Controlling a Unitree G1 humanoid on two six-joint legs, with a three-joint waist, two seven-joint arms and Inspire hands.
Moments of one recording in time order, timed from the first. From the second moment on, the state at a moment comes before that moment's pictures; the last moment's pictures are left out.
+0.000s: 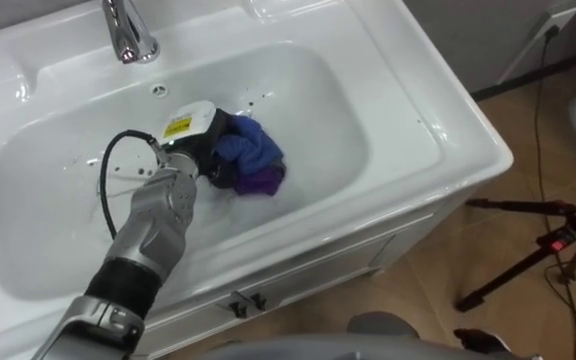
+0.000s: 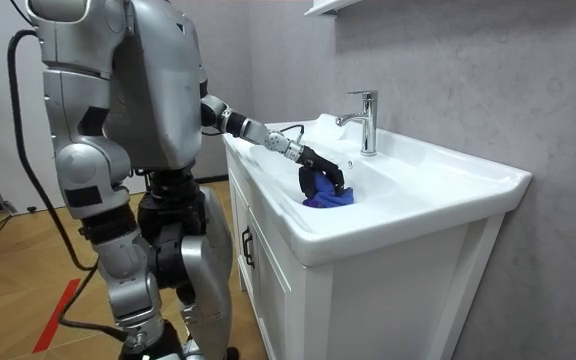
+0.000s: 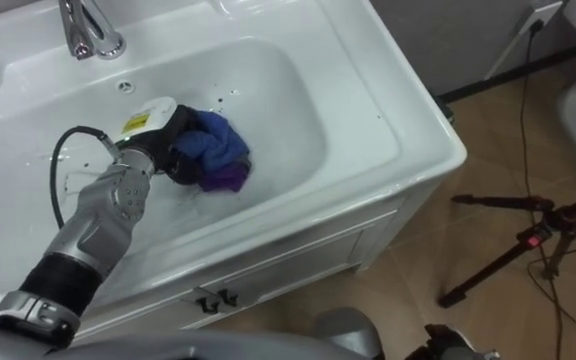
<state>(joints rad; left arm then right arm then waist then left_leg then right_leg) -0.18 0.23 -0.30 0.43 0.82 0.19 -0.03 0.09 -0.27 0.10 1.20 -0.28 0.13 0.01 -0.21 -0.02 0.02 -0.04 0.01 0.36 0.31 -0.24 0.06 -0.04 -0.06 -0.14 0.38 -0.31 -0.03</state>
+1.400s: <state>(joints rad) -0.28 0.24 -0.22 0.56 0.78 0.16 0.11 0.21 -0.26 0.14 1.12 -0.23 0.13 -0.01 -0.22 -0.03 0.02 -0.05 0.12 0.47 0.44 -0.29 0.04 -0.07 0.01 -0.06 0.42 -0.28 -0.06</state>
